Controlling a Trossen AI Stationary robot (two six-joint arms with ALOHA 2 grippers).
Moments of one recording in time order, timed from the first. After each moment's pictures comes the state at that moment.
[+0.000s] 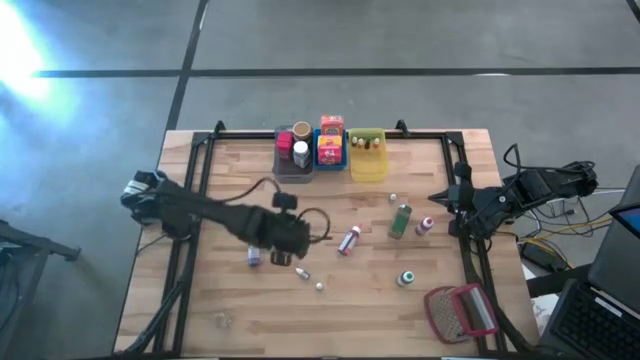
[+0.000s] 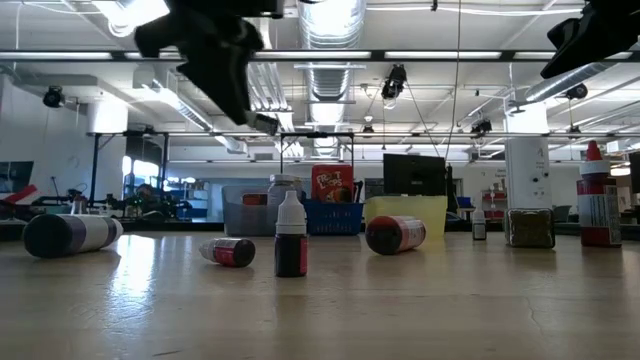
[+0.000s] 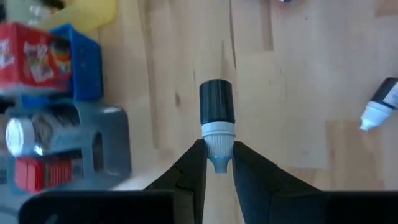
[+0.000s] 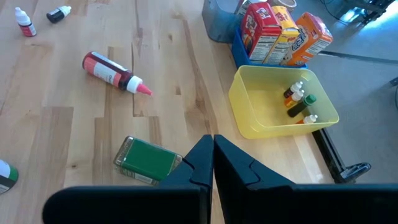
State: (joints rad) left arm -0.29 1.62 1.35 -0.96 -0.48 -0.08; right arm 0.35 0.50 0.76 -1.04 0.54 0.17
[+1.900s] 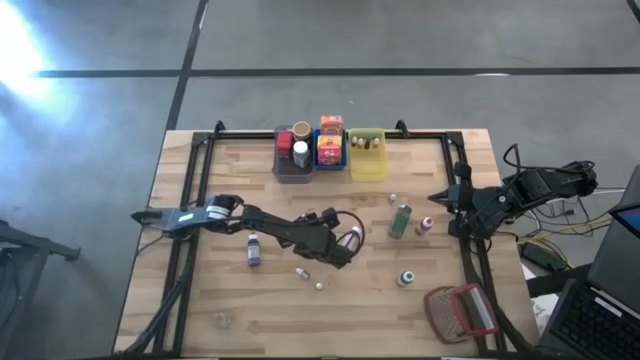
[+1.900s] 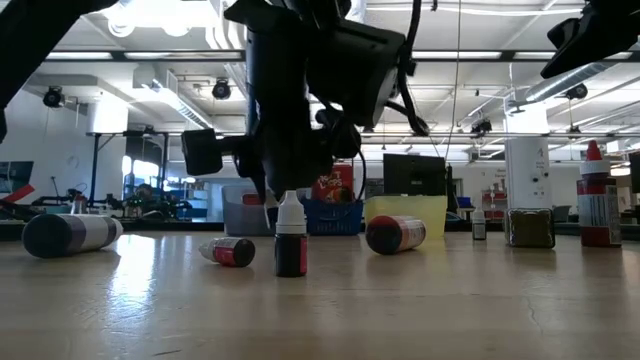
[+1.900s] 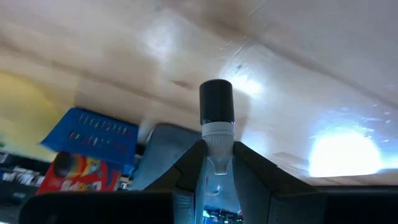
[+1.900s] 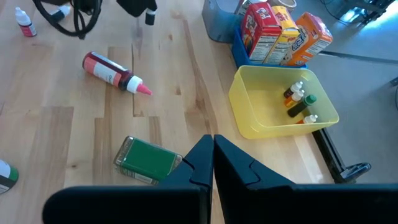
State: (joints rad) left arm -0.21 2.27 1.83 -1.44 -0.74 0.74; right arm 0.35 0.50 0.76 -1.04 0.54 0.17
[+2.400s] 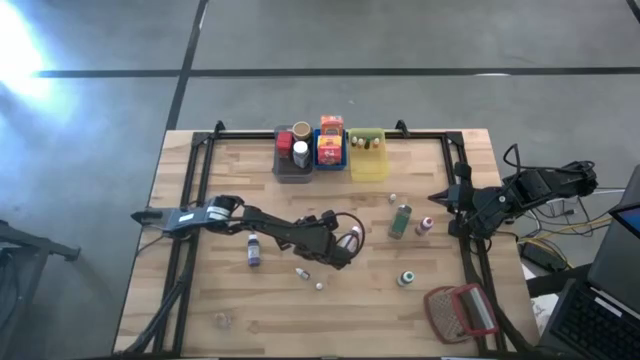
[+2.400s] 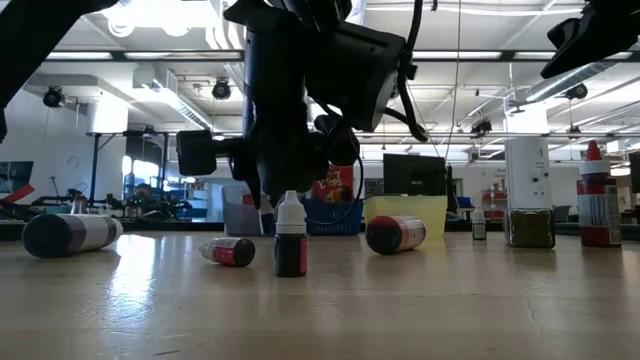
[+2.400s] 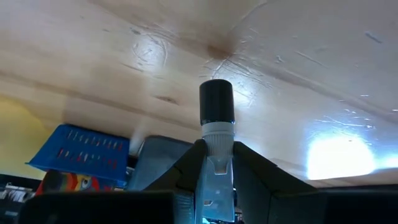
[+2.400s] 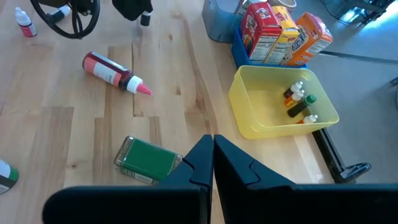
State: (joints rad) left arm -0.21 2.28 1.83 -1.44 -0.69 0.76; right arm 0.35 0.50 0.76 -1.04 0.54 0.17
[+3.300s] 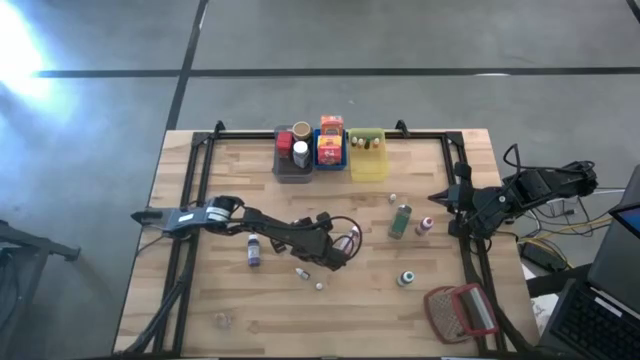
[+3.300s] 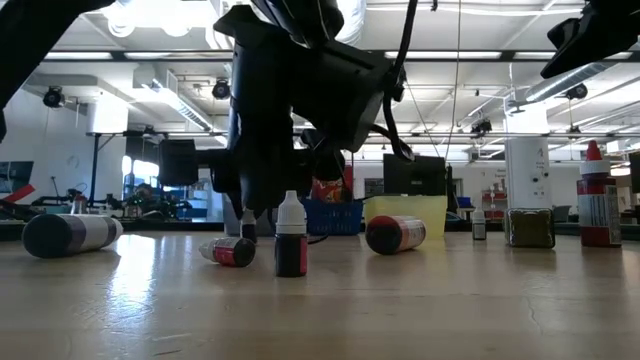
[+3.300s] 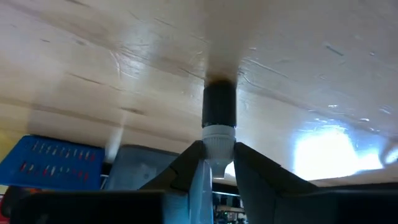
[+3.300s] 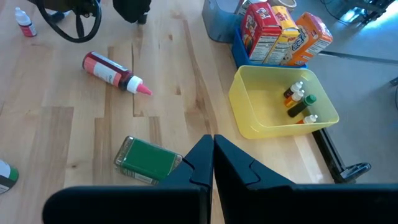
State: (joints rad) left arm -0.22 2.28 1.76 -1.42 -0.64 0.72; right arm 0.35 0.50 0.76 -1.04 0.54 0.17
